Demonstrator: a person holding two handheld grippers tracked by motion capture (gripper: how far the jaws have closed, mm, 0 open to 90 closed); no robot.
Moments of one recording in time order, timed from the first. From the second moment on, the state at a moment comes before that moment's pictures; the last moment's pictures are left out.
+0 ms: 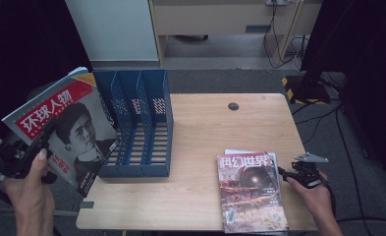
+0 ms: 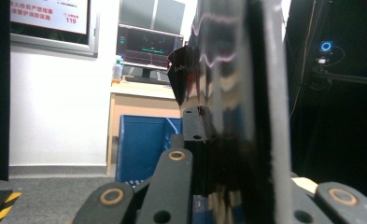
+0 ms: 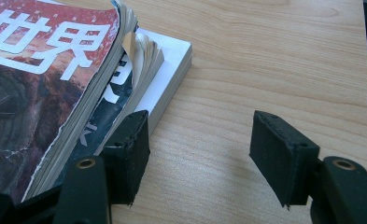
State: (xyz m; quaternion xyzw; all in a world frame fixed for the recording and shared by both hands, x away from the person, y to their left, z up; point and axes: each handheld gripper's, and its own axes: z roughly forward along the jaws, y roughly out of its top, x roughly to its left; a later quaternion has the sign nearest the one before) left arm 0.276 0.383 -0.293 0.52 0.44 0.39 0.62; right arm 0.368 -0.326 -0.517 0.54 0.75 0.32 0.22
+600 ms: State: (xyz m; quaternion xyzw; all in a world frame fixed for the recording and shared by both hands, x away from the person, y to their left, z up) left arm 0.325 0.397 -0.297 0.51 0.47 0.41 0.60; right arm 0.368 -0.326 -0.518 0.54 0.75 0.31 0.22
